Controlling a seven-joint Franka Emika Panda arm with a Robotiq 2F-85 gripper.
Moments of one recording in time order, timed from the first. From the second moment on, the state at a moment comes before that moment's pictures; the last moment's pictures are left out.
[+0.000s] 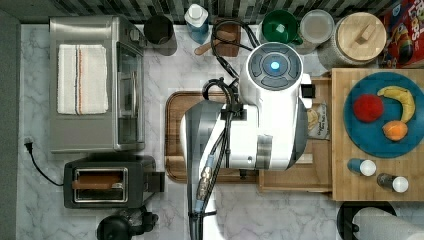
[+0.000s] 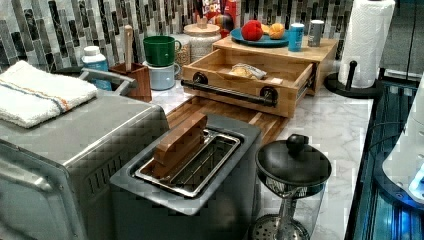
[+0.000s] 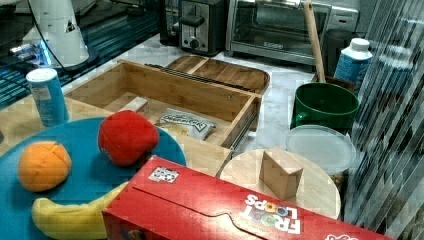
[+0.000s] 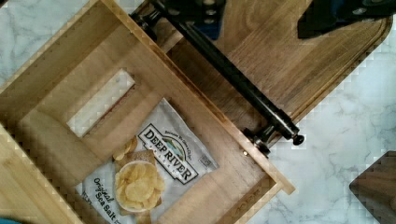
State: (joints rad) arm -0.04 0.05 -0.03 -1.86 -0.06 0.26 -0.07
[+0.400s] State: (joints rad) arm -0.06 0.05 -0.03 -1.87 -0.06 0.26 -0.07
